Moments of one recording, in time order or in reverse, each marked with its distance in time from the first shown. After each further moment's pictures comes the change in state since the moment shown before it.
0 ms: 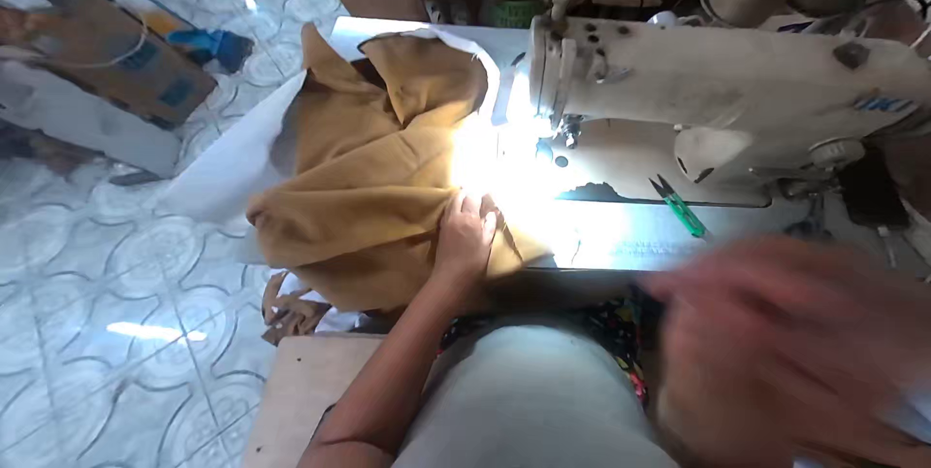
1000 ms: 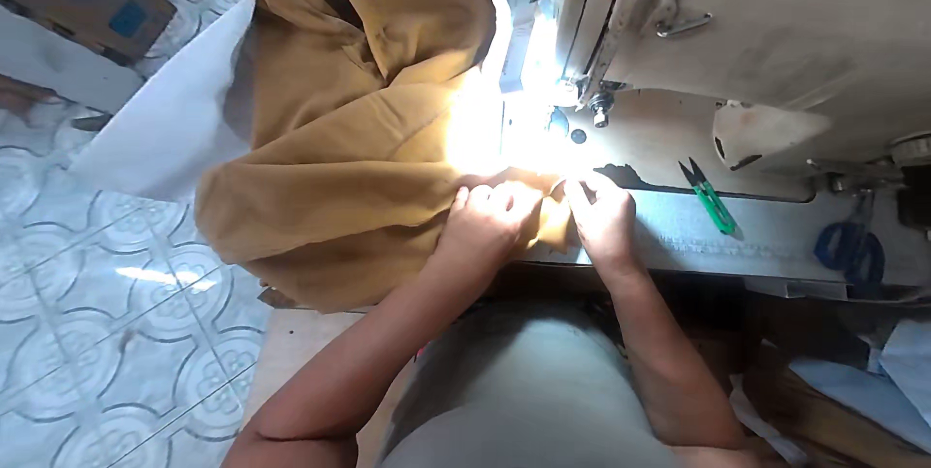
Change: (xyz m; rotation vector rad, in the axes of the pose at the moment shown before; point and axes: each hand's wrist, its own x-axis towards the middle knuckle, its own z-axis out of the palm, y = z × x) left_hand 0.006 0.028 -0.023 0.280 -0.341 0.391; right_hand -0.029 0.156 0.081 -0.271 -0.148 0.563
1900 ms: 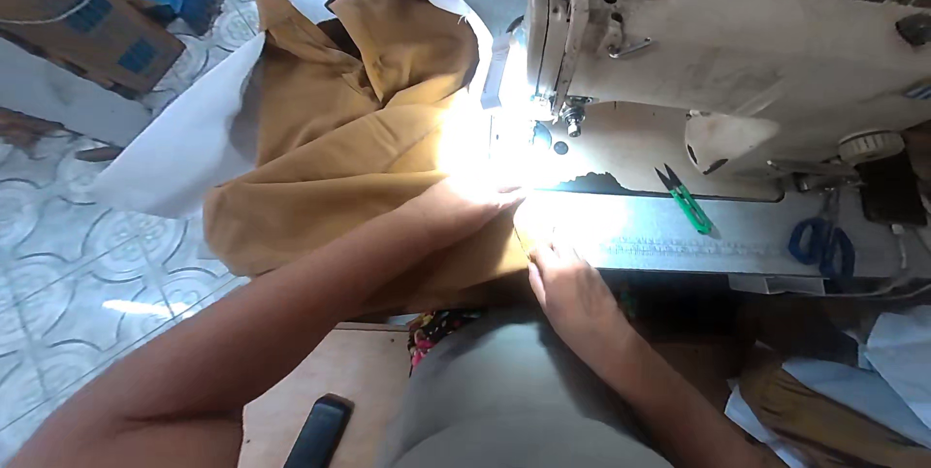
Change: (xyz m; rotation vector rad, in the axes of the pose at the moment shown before) left_hand 0.045 -0.055 -0.014 0.037 -0.147 0.434; right_hand -0.067 -0.036 -0.012 -0.578 -0.371 -0.158
